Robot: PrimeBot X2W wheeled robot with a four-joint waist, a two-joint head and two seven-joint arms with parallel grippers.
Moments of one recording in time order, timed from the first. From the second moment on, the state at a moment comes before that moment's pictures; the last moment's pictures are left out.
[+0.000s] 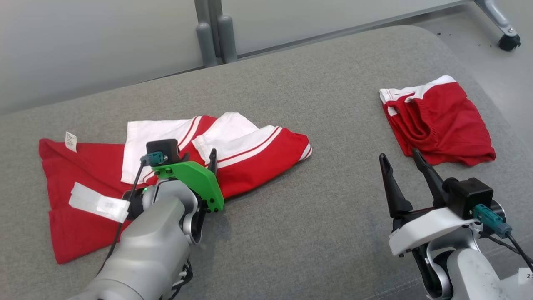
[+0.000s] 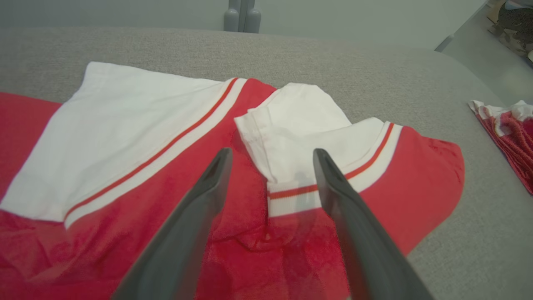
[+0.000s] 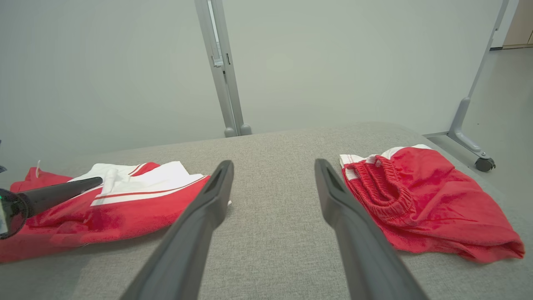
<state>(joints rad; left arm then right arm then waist) -0.83 0.05 -1.06 1.16 -1.27 0.07 -0.23 -0.10 -0.05 0.06 0.02 0.16 0.13 -0.07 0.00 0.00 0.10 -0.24</state>
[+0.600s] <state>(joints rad) -0.89 0.05 -1.03 1.25 -1.32 -0.03 -0.17 -0.14 -0.05 0.06 0.04 0.16 0.13 -0.09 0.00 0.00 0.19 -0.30</state>
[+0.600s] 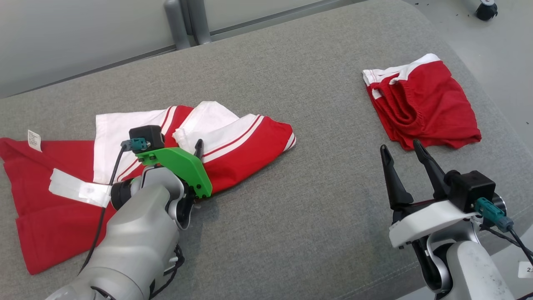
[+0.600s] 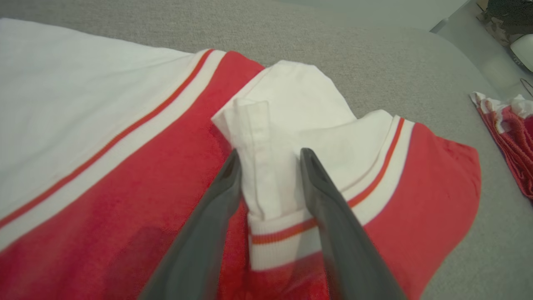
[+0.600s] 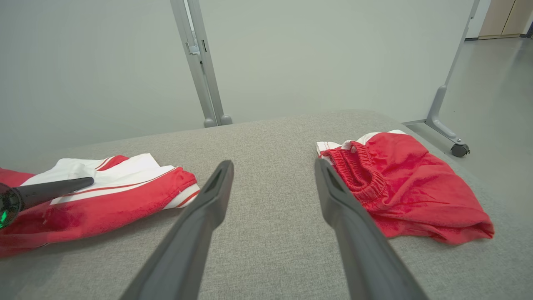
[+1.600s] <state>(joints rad) -0.64 0.05 -1.27 0.75 -1.03 0.03 -0.24 -0.13 -0.05 -0.09 0.03 0.14 0.13 -0.10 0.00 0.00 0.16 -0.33</state>
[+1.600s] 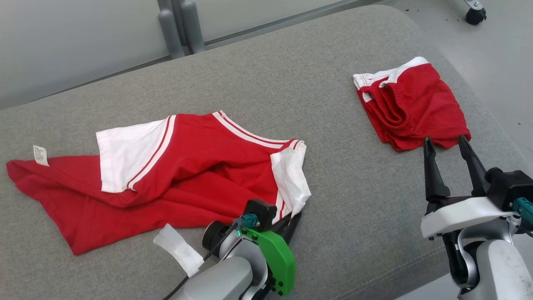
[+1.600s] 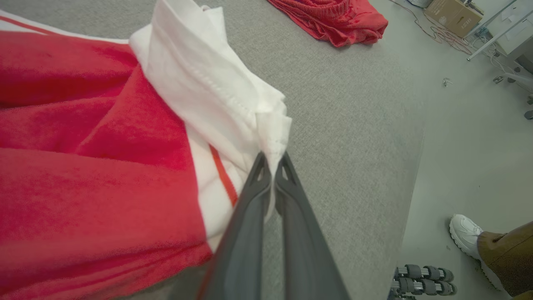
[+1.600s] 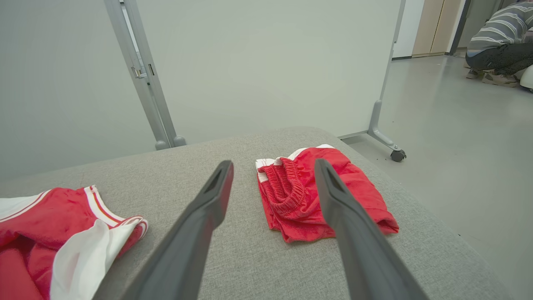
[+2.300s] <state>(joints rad) -0.57 0.05 -1.27 0.72 -0.91 0.04 -0.24 -0.12 -0.05 -0.10 0.05 0.14 0.13 -0.10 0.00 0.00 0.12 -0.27</state>
